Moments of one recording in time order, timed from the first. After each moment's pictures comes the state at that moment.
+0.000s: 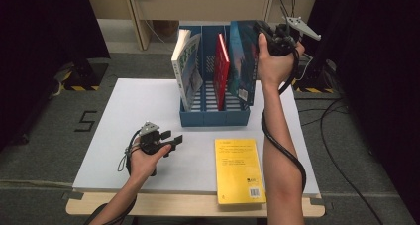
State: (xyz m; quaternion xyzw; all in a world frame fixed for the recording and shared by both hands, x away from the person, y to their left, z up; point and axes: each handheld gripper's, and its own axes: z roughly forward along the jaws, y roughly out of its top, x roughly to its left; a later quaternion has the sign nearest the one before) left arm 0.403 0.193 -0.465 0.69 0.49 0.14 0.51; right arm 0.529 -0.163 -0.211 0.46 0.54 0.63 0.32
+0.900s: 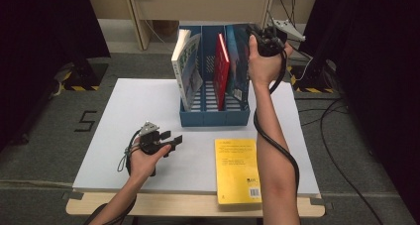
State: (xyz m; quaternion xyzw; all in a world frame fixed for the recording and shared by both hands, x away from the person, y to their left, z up) left arm 0.403 0.194 -0.466 0.70 0.49 0.14 0.51; right arm 0.552 -0.146 -0.230 0.47 0.54 0.62 0.33
